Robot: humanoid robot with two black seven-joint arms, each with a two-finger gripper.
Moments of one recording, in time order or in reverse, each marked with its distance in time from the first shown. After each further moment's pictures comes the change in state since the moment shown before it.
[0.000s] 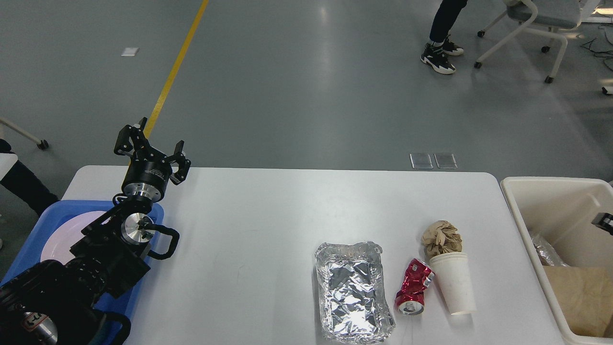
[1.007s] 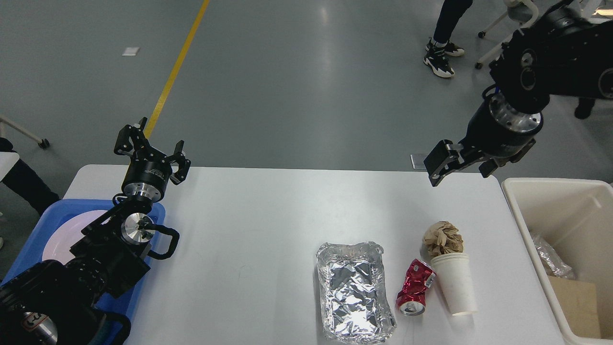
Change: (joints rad) left arm 0.000 0.000 0.000 0.000 0.000 0.000 0.000; right arm 1.226 0.336 -0.505 0.942 -0.038 0.629 0.001
